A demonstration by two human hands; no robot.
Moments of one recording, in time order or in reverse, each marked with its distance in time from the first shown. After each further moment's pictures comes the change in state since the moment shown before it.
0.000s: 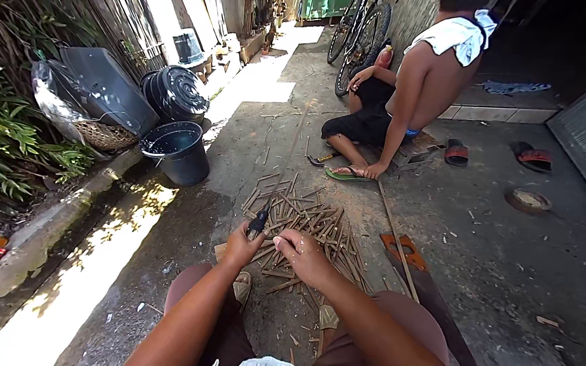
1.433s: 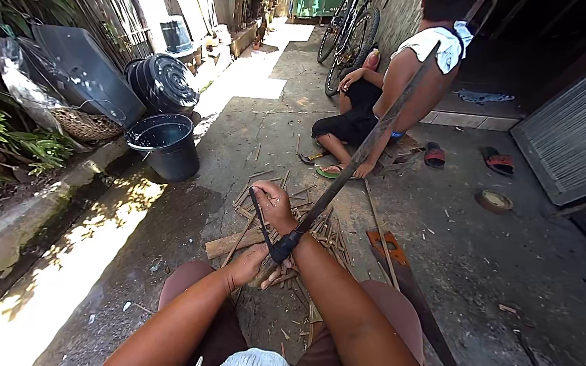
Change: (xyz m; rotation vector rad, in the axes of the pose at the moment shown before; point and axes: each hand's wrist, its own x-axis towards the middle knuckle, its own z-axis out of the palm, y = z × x) left_hand -0.031 -0.005 0.012 -0.782 -0.831 0.297; right_hand 0.124 0.026 0.039 0.212 0.545 -0.707
